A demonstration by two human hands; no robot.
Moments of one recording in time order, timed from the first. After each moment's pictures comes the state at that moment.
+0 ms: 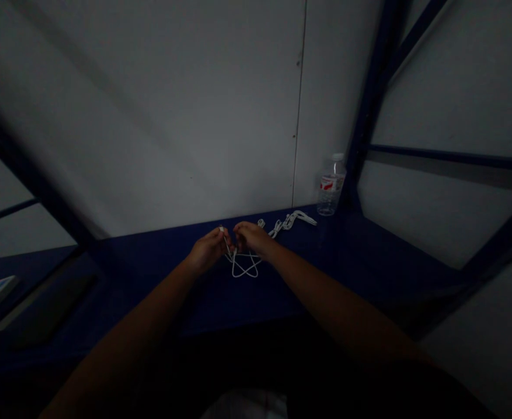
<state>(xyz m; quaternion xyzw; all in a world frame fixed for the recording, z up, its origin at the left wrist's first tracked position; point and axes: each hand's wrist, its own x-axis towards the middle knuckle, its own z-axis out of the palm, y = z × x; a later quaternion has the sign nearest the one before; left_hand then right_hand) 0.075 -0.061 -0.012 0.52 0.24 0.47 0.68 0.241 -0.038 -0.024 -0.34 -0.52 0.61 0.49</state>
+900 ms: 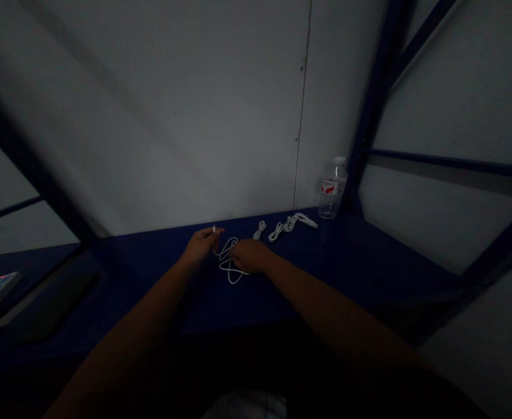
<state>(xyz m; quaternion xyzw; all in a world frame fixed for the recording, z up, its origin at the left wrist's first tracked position) 0.050 -0.038 -0.014 0.63 0.49 0.46 0.39 0.240 -0.056 -0.025 -0.34 -0.92 0.00 0.17</state>
